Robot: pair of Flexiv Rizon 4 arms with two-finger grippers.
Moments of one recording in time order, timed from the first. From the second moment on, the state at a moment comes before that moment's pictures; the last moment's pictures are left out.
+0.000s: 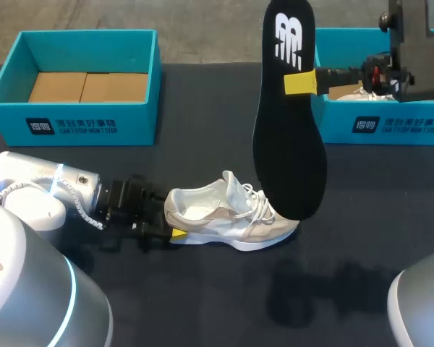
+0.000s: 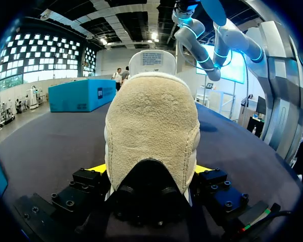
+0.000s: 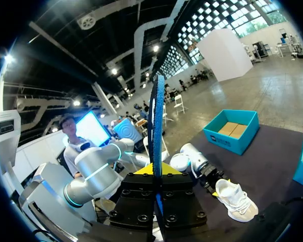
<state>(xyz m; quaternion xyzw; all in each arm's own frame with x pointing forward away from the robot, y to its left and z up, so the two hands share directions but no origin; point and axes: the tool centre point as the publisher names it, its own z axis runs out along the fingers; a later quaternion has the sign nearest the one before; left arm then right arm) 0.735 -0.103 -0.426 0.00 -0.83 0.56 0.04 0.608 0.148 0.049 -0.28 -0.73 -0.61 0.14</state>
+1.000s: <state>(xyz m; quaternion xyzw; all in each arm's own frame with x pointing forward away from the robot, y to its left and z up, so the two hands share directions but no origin) 0.741 -0.068 -0.383 0.00 -0.90 0.43 0.06 0.607 0.147 0.049 -0.28 -0.73 -0.61 0.14</state>
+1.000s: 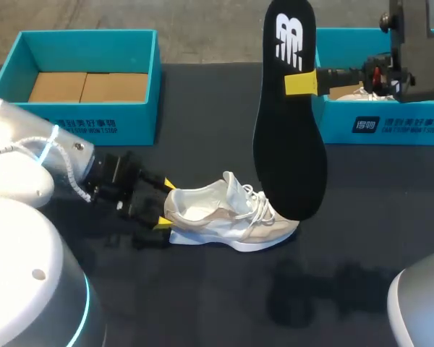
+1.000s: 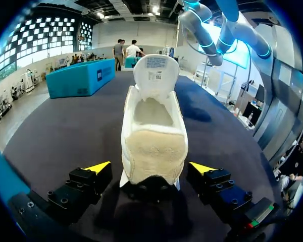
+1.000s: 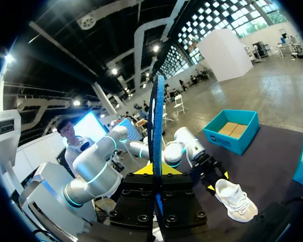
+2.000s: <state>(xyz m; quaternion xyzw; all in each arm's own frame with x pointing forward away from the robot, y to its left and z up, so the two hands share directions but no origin) 0.741 -0.068 -0.340 -0.04 -0.97 0.21 0.13 0.608 0.148 0.049 -0.28 -0.73 -0.61 0.15</state>
